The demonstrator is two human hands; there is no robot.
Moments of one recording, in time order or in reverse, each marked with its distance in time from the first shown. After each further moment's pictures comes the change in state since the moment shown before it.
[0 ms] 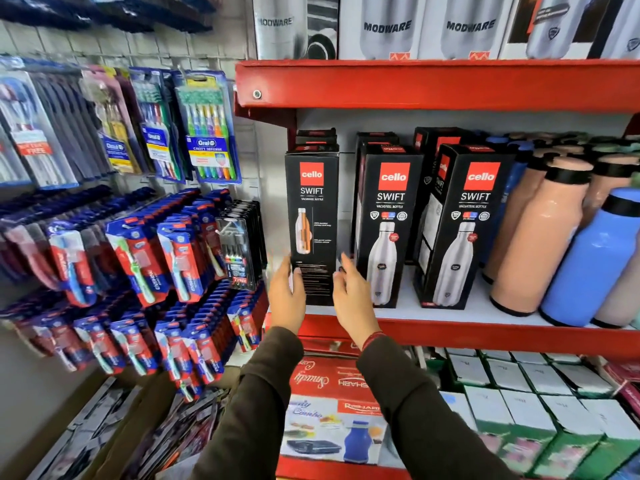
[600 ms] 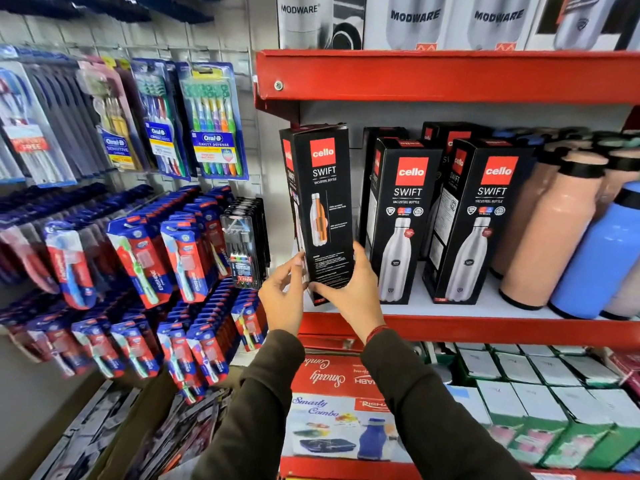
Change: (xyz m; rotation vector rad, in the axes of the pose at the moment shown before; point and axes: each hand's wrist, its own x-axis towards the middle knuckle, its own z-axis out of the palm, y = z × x) left_hand 0.004 -0.014 -0.024 -0.426 0.031 -0.120; right_hand 0.004 -0.008 0.022 -0.006 0.093 -0.070
